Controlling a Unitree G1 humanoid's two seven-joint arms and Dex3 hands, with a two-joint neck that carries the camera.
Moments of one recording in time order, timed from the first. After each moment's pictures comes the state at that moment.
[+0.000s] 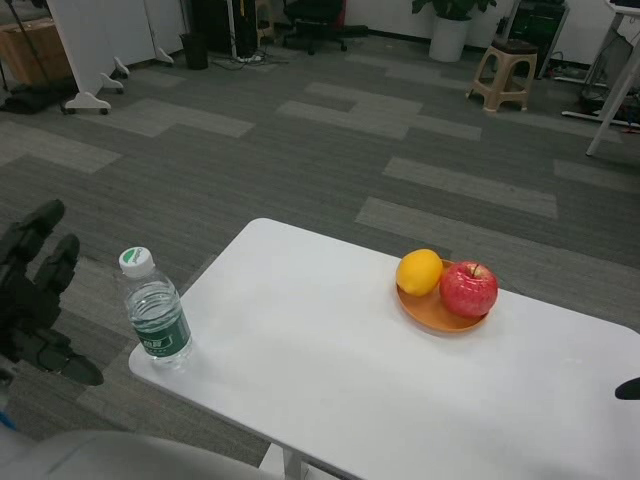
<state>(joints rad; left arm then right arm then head) 0.40 0.17 0.85 -0.08 -0.59 -0.12 -0.38 -0.54 -0.56 0.27 0.82 0.55 -0.80 -0.08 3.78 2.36</state>
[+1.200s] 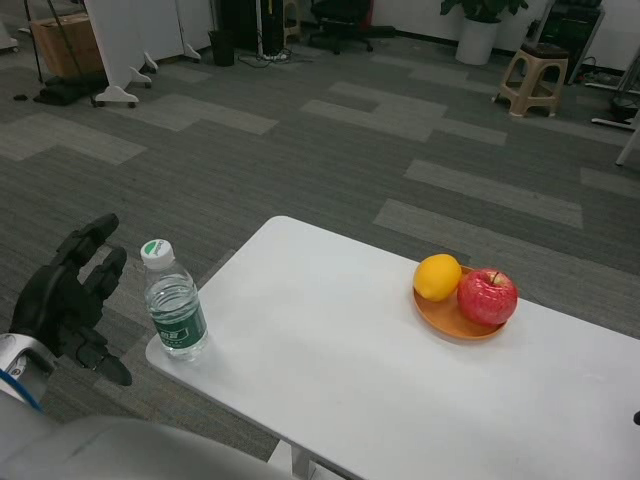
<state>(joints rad) 0.40 0.16 0.81 -0.02 -0.56 -0.07 -0.41 -0.51 -0.56 0.27 0.79 0.55 -0.80 -0.08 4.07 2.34</state>
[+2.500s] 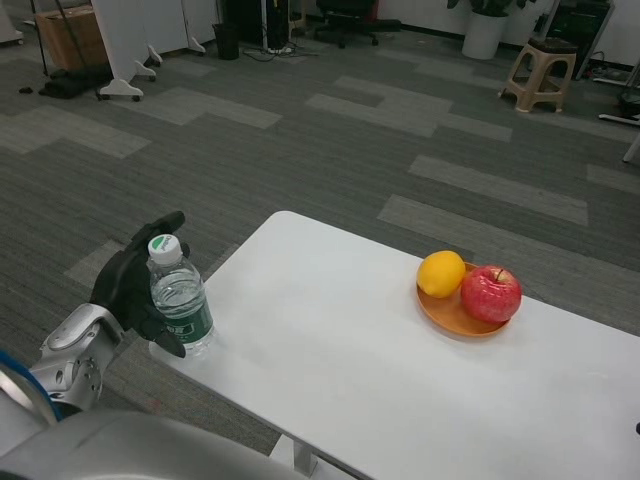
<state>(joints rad) 0.19 0.20 0.70 0.18 -0.49 -0.02 -0.45 -0.47 -0.57 0.26 0.78 0.55 -0.80 -0.08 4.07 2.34</state>
